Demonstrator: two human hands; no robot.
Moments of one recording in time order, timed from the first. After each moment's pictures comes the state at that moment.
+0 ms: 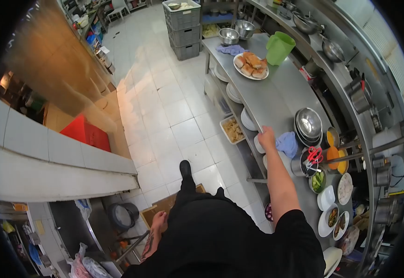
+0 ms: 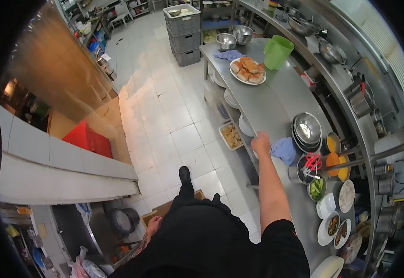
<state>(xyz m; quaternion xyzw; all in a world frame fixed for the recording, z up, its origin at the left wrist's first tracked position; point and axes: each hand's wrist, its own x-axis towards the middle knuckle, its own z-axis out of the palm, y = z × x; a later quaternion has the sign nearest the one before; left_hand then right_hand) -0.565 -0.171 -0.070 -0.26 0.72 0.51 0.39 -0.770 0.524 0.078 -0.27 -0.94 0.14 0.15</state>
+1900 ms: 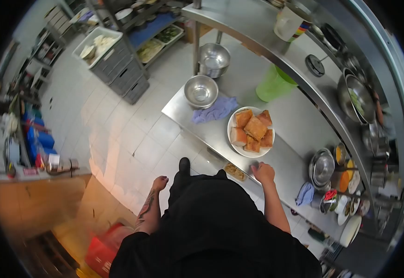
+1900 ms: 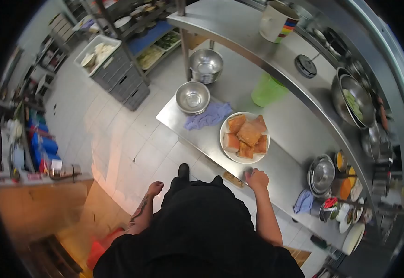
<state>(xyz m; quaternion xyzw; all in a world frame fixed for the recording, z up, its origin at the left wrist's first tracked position) -1.481 0.140 -0.153 0.18 0.85 0.24 0.44 -1.123 0.558 0.137 -0.55 -0.80 0.13 -0.21</state>
